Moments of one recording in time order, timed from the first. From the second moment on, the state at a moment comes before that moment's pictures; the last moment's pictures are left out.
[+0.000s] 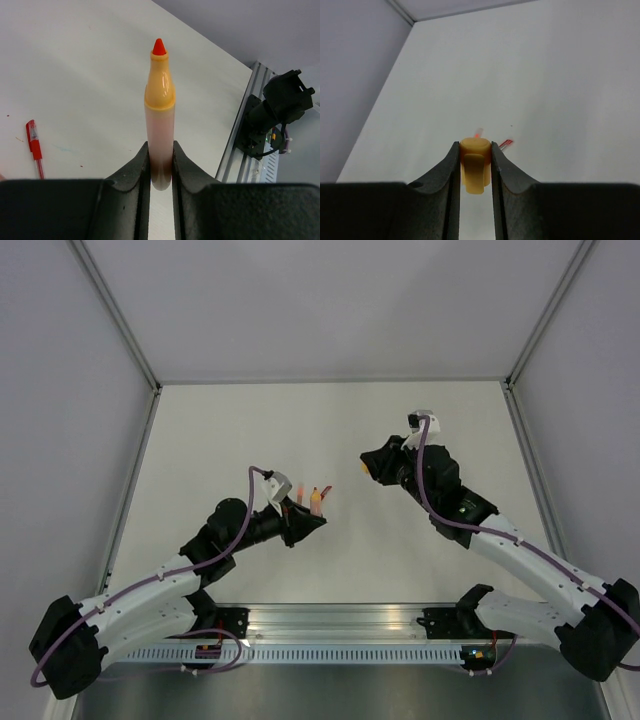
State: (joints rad) left arm -0.78 0.85 0.40 0.36 0.32 -0.31; right arm 0.64 1.07 0.84 -0.03 0.15 0.54
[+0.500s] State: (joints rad) left arm -0.78 0.86 0.40 0.38 0.34 -0.34; right arm 1.13 1.16 1.02 0.08 0.51 0.41
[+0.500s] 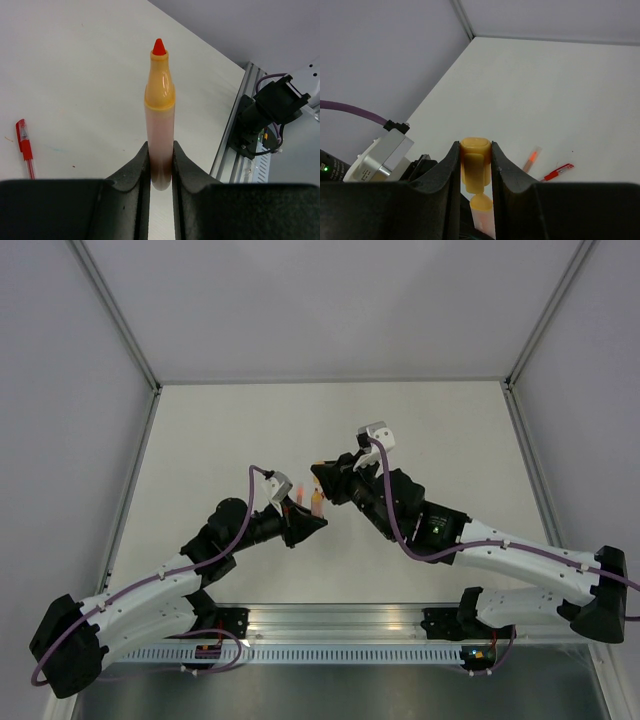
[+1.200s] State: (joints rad) left arm -0.78 0.84 0.40 0.38 0.34 -0.36; right arm 1.27 1.24 1.07 0.08 0.70 0.33
